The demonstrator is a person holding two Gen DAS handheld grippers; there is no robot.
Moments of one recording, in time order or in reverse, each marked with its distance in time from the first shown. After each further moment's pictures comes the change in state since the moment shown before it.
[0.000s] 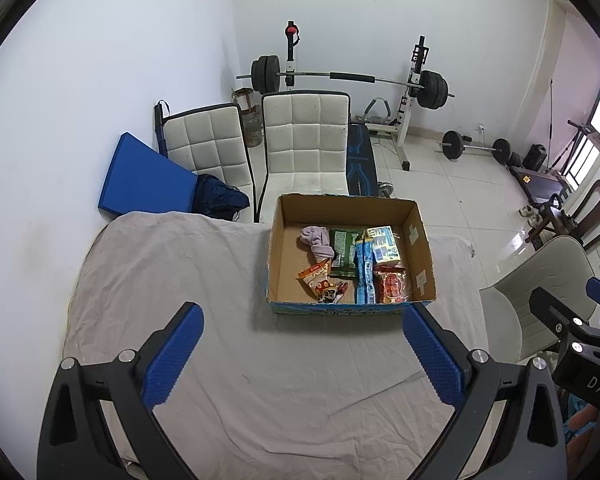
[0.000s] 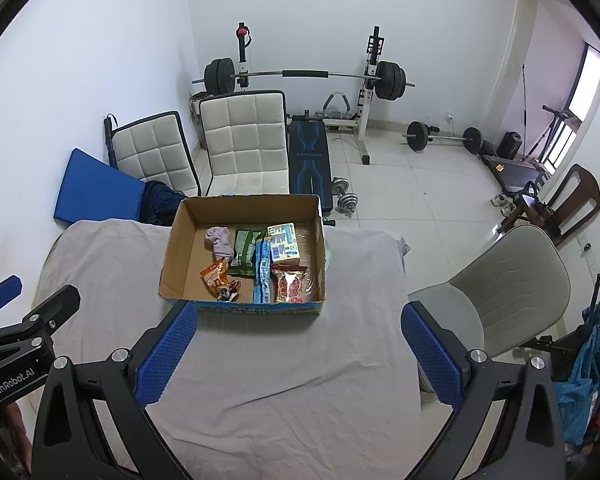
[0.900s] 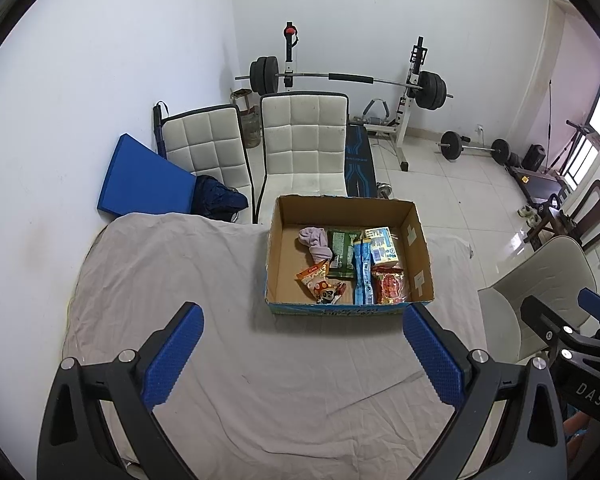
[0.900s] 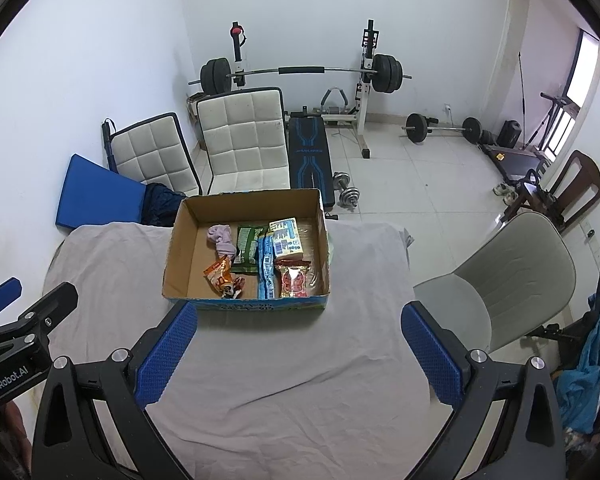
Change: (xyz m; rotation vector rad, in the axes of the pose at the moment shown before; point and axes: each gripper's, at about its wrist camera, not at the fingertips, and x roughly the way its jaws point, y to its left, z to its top) left arm -0.007 -0.002 -0.002 -0.010 -0.002 0.002; right arm 0.003 -0.004 -0.010 0.048 0.013 0.014
